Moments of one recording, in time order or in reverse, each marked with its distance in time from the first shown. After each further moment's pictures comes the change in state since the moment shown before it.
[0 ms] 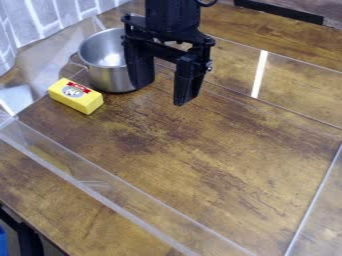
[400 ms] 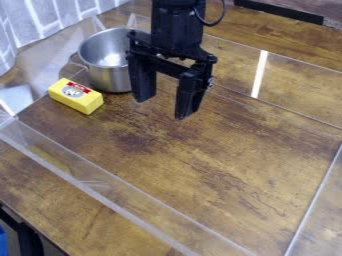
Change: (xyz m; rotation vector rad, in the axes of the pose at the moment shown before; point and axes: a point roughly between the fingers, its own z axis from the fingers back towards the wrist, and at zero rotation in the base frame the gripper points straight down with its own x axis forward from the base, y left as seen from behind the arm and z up) arm 0.002 -0.001 -0.017 0.001 0.066 -0.003
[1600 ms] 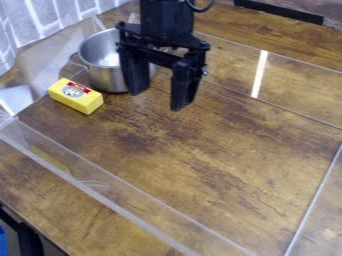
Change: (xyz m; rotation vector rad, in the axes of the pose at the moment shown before) arm -0.008 -0.005 0.014 -0.020 -0.058 0.014
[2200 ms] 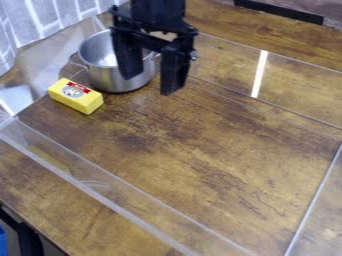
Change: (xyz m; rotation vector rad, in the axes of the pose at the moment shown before) arm 0.008 0.015 0.005 0.025 -0.023 -0.055
